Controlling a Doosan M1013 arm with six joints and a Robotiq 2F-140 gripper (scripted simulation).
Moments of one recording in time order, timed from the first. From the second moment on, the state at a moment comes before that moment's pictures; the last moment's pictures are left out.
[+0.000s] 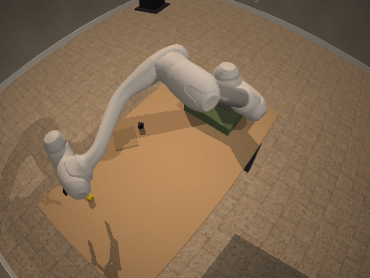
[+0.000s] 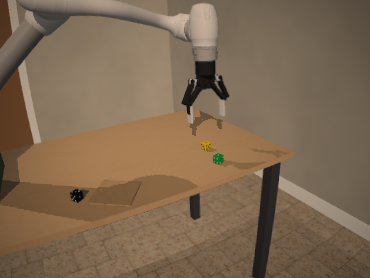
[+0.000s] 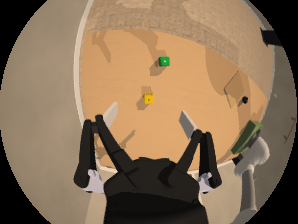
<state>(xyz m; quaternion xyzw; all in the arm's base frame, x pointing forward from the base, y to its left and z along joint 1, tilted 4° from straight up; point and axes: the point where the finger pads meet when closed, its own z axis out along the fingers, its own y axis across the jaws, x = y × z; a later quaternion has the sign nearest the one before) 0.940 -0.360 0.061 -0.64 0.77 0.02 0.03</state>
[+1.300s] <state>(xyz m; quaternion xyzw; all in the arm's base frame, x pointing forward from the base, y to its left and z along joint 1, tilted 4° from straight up) 0.940 -0.360 0.075 -0.64 0.77 0.02 0.03</state>
